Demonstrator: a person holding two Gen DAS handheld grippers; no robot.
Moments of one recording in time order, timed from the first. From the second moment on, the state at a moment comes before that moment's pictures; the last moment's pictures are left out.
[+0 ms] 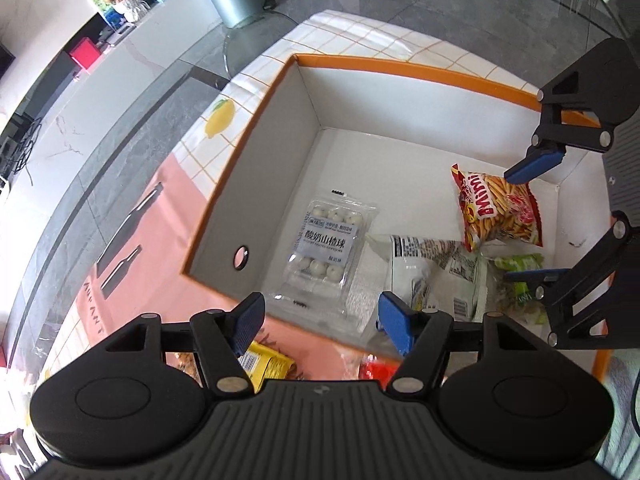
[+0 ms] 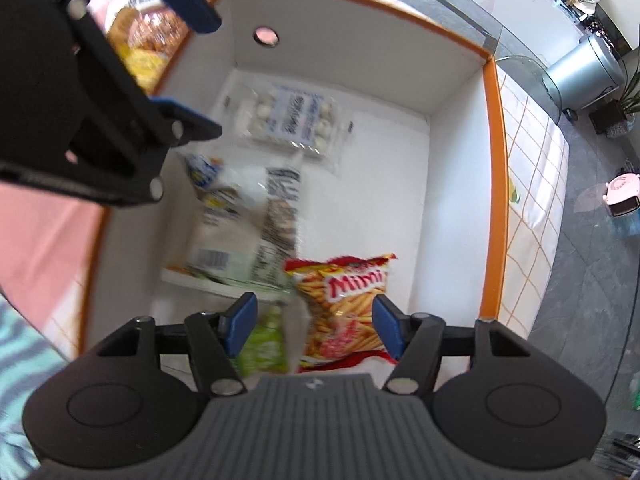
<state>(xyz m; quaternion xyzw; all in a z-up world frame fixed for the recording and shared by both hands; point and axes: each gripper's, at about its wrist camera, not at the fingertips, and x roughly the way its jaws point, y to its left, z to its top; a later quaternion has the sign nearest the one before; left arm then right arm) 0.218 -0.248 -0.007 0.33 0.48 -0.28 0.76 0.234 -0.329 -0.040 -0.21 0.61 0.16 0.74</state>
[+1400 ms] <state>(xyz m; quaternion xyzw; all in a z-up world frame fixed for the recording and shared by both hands) 0.188 0.023 -0.057 0.24 0.54 -0.19 0.78 0.187 -0.134 -0.096 -0.54 0.49 0.30 0.61</state>
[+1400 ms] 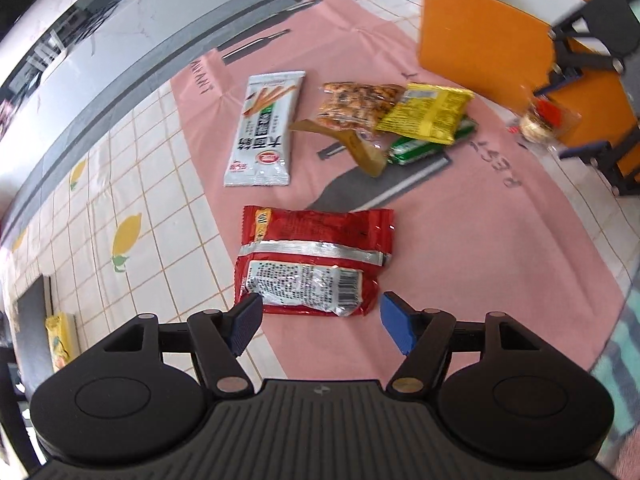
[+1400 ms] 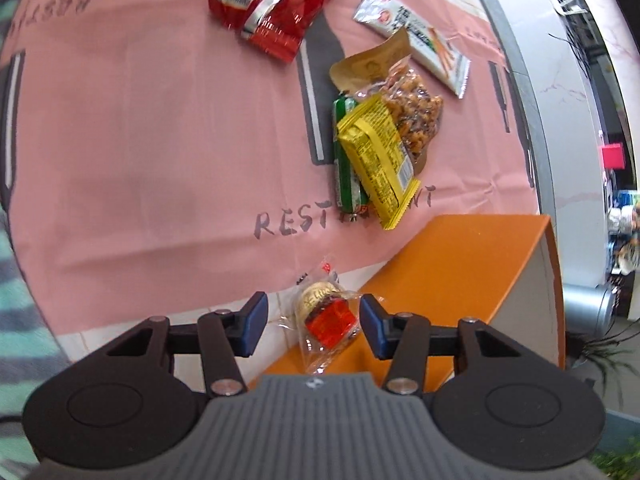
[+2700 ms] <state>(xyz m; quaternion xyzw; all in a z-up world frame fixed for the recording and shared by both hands) 0.222 0.029 -0.096 0.11 0.60 -0.02 0.79 0.240 -0.098 -0.091 -0.36 0.61 0.26 0.66</state>
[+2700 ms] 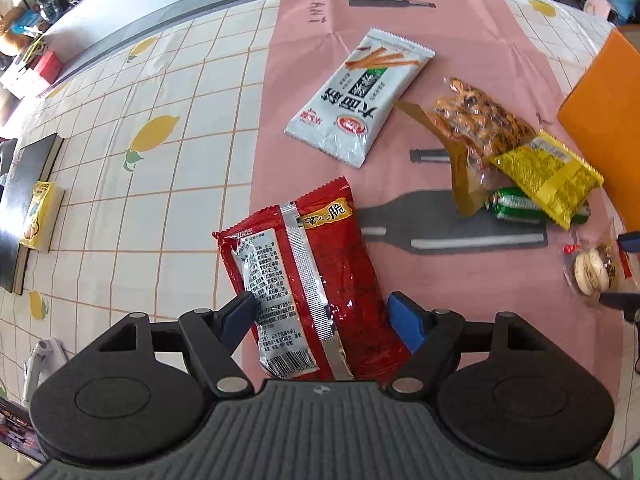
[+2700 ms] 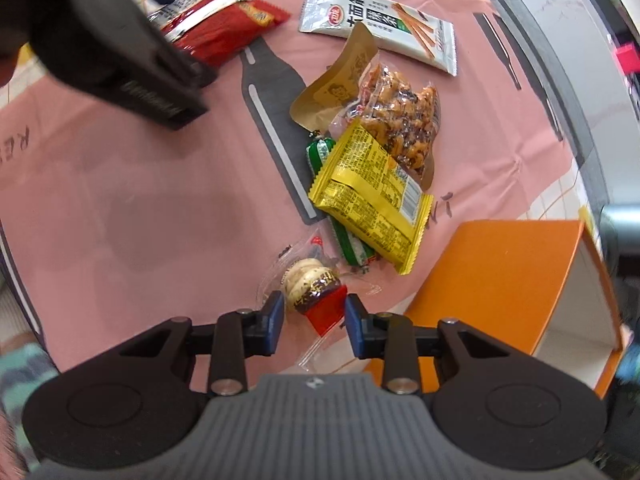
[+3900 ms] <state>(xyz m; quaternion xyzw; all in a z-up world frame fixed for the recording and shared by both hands) 0.187 0.103 -0.082 0.03 0.59 -0.04 0.81 0.230 -0.084 -0.093 -0.21 0.63 0.25 0.70</state>
